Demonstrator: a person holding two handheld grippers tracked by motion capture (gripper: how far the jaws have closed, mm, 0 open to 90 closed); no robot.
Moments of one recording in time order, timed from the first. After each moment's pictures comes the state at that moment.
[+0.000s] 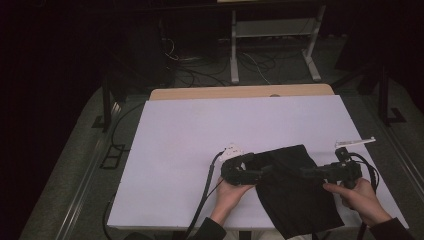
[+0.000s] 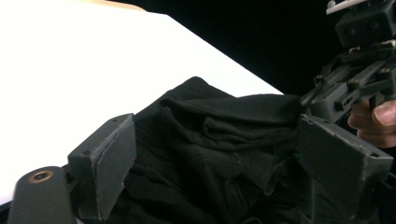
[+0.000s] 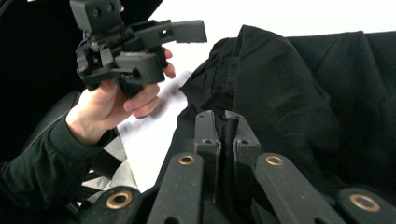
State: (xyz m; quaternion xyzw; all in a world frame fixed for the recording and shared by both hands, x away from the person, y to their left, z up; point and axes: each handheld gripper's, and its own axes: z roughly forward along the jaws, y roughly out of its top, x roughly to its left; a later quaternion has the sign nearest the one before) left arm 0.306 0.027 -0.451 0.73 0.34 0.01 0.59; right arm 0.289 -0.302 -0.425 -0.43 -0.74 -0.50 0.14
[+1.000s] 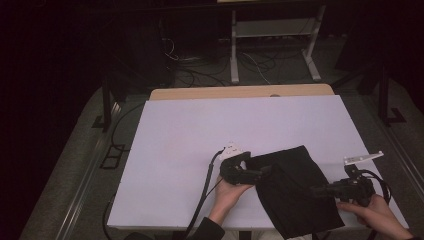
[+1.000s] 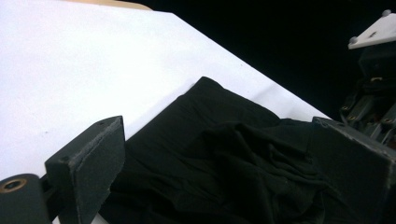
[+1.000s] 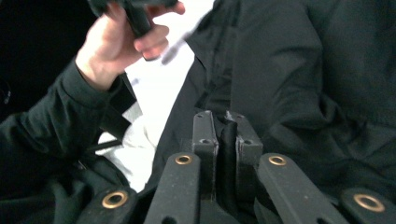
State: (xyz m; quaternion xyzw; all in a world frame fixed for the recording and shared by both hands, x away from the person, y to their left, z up) left arm 0.306 0.029 -0.448 0.74 0.34 0.02 0.58; right arm 0.258 -0.324 -0.445 -0.41 -0.76 -0.47 0.17
